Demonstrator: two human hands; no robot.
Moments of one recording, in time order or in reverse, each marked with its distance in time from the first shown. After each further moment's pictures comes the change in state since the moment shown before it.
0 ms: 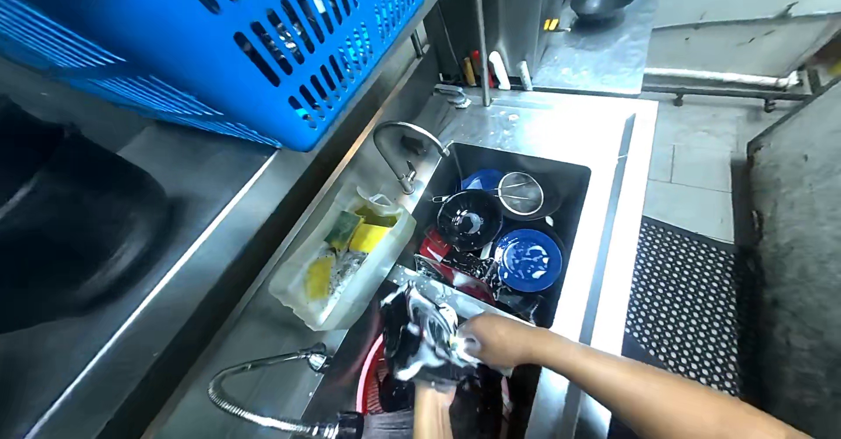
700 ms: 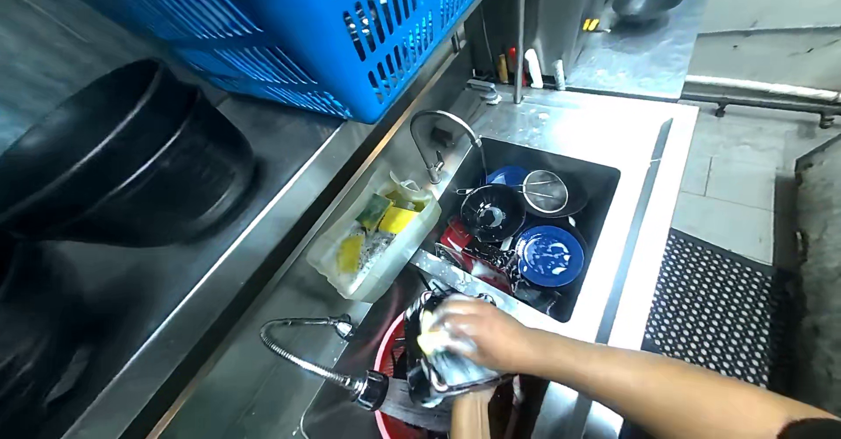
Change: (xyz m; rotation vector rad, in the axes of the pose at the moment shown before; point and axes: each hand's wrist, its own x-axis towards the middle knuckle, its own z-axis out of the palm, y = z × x) left_hand -0.064 -0.017 -0.007 -0.120 -0.106 0.003; right_hand 0.000 -0.067 0.020 -0.094 0.513 -0.626
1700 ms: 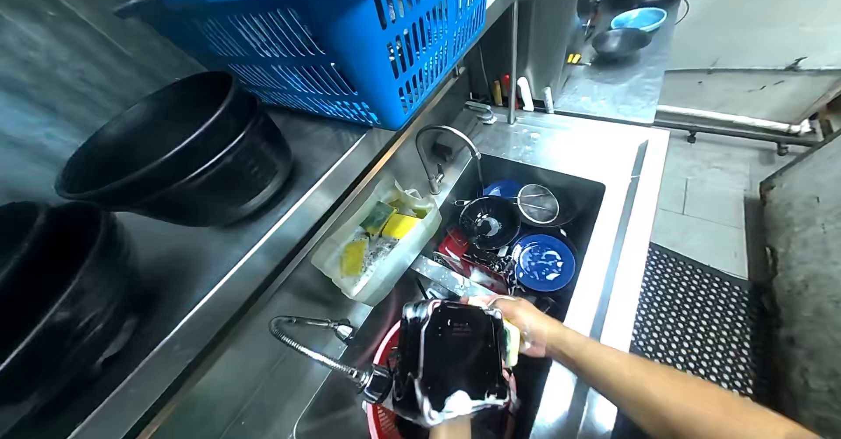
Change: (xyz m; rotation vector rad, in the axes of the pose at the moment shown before) left_hand -0.042 0.047 -0.013 0.219 0.117 0.117; right_hand -0.051 0.036 0.003 1.203 0.154 0.918
